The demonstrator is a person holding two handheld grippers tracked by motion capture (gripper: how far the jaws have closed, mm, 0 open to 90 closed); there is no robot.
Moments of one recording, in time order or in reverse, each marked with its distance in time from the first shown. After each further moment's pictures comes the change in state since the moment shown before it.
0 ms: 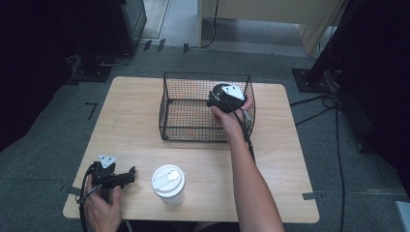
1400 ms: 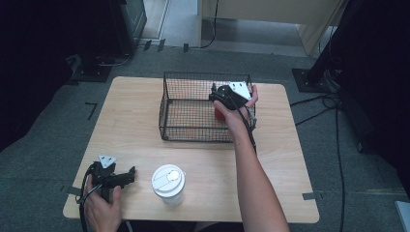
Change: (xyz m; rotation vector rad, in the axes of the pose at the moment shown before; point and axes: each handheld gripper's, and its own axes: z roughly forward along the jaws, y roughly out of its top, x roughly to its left) left arm 0.000 0.000 0.000 0.000 0.000 0.000; right arm -0.004 0.025 -0.022 -0.139 -0.032 0.073
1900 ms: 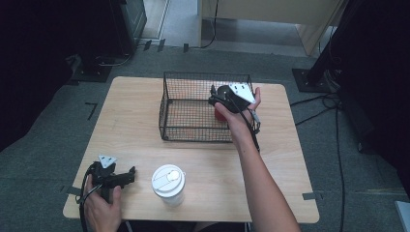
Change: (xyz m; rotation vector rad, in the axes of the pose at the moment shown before) left arm 0.000 0.000 0.000 -0.001 0.000 -0.001; right arm 0.004 0.014 -0.032 -0.023 0.073 -0.003
